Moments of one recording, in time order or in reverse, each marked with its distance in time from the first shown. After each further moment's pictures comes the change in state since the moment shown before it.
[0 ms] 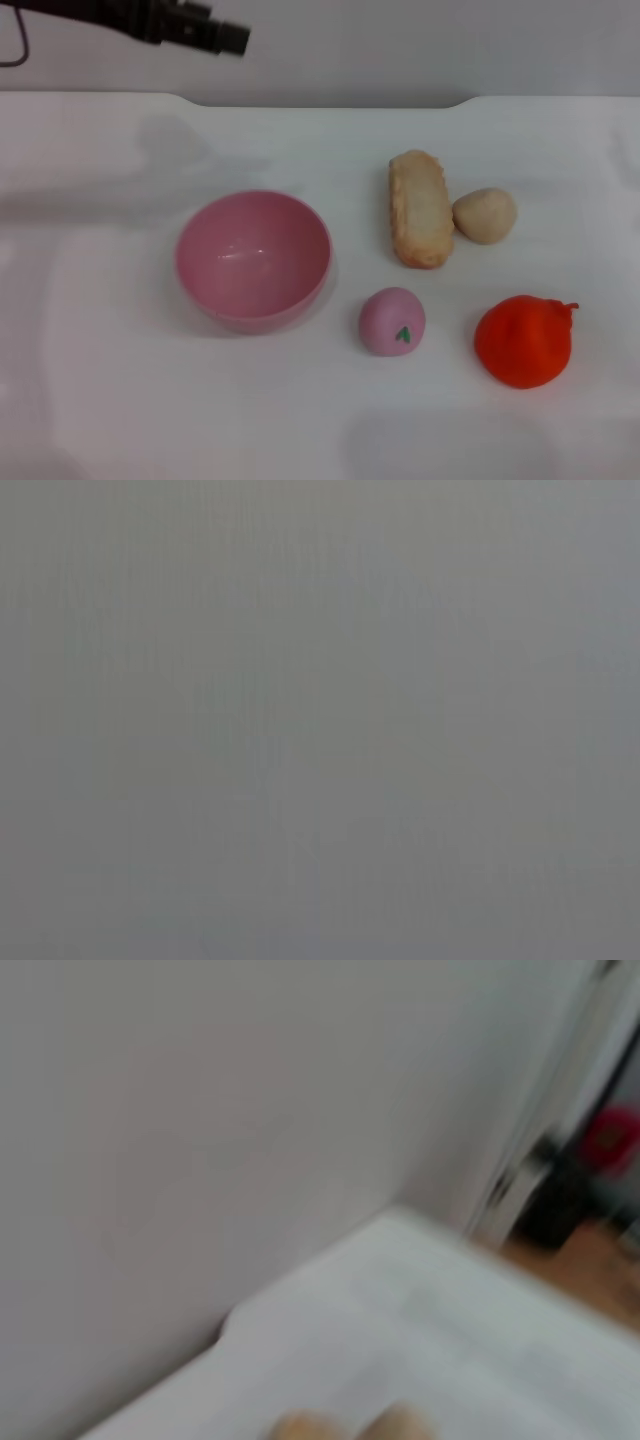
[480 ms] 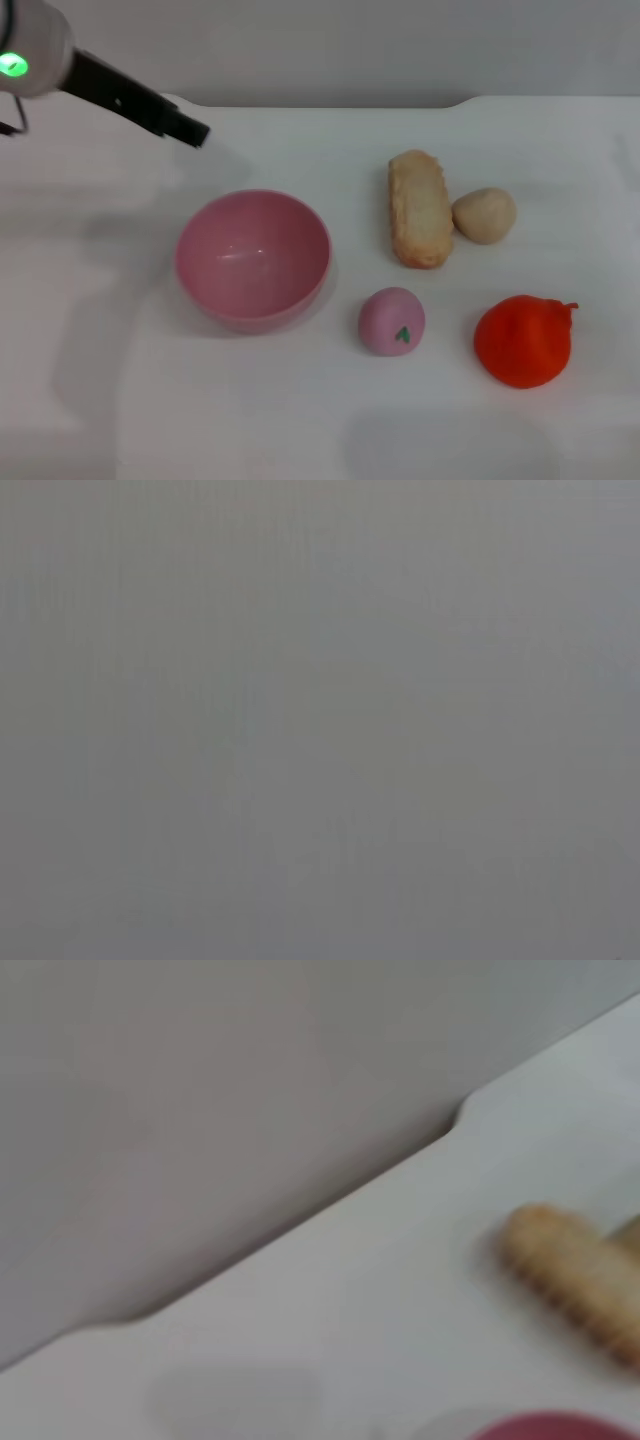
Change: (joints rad) left arm 0.002 -0.262 0.079 0.347 0.751 0.027 -0.262; right arm -0.013 0.000 -0.001 0.005 0.000 -0.001 0.000
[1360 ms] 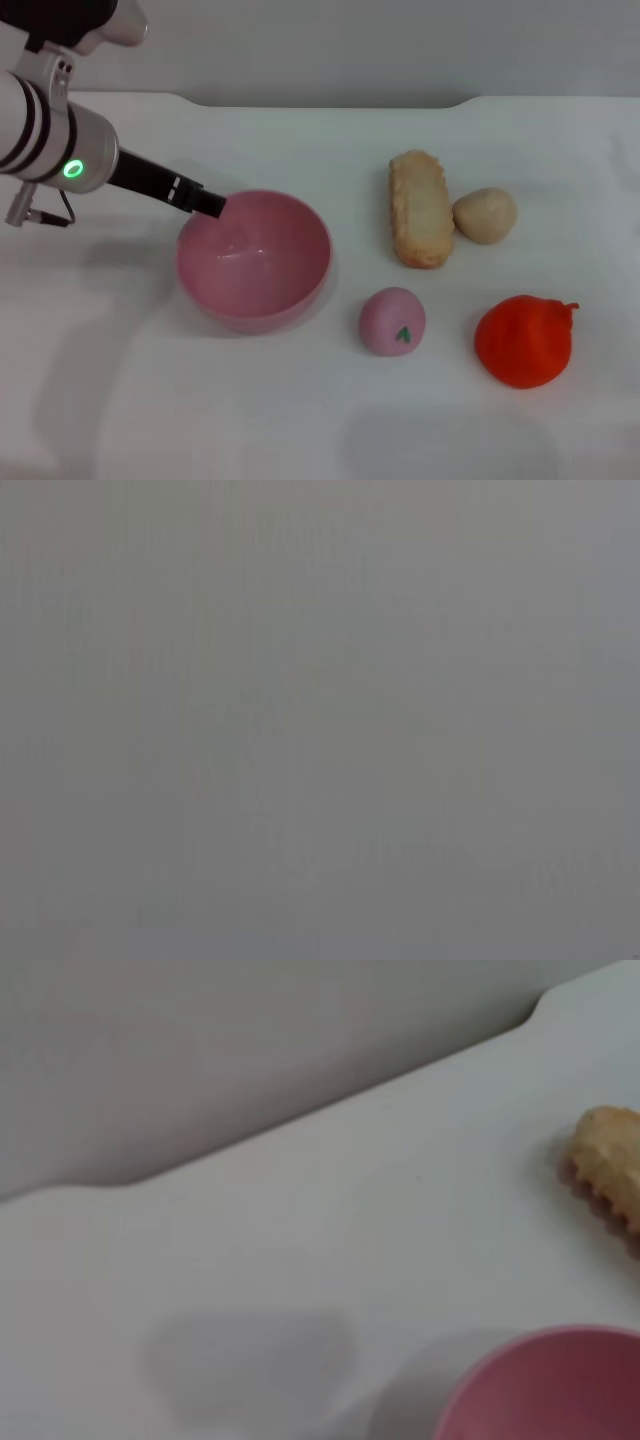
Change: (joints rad) left arm 0.147 -0.001 0.256 -0.126 -0.015 -0.276 -0.150; right arm 0.003 0.001 -0.011 0.001 -0.002 0.001 -0.001
